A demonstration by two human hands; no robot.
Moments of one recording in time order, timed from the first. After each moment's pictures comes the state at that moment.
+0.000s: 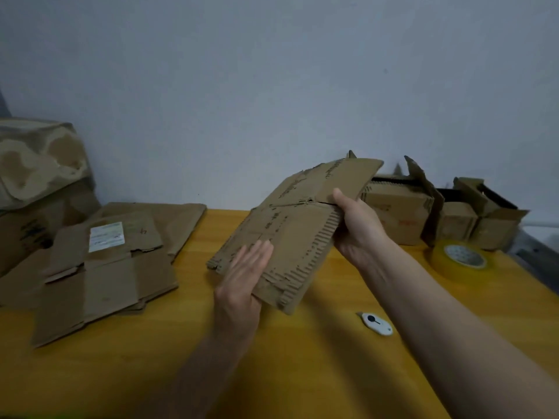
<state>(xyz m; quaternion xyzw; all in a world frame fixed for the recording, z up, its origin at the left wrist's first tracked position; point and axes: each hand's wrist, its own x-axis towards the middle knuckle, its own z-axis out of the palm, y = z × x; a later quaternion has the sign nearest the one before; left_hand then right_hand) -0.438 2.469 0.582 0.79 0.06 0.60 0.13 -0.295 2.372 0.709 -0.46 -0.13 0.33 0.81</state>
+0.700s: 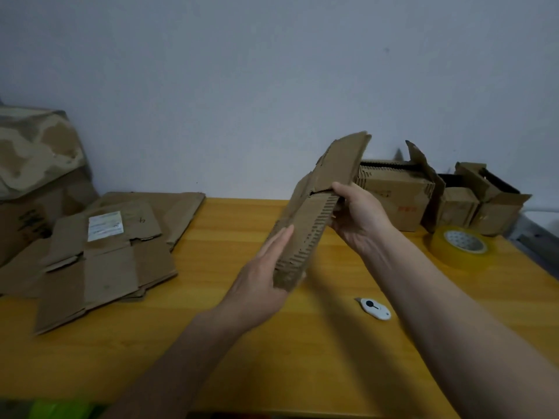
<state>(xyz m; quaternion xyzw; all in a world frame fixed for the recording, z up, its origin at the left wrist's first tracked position) -0.445 2.446 0.619 0.89 0.16 0.24 0.37 -0.283 2.367 0.697 -0.48 -0.16 0.32 0.80</state>
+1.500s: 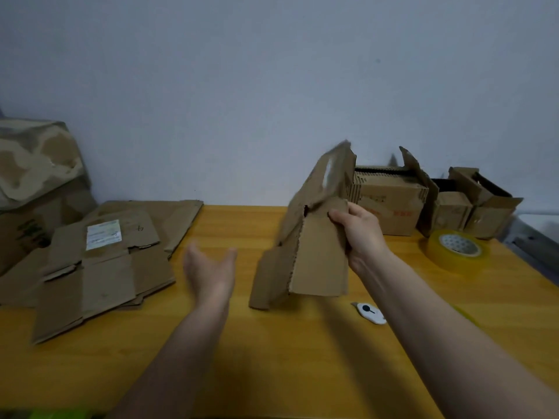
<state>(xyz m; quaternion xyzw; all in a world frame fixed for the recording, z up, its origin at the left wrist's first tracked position) -0.440 2.480 0.626 0.59 0.54 0.37 0.48 -0.285 2.349 0.678 -0.60 -0.15 0.23 0.75</state>
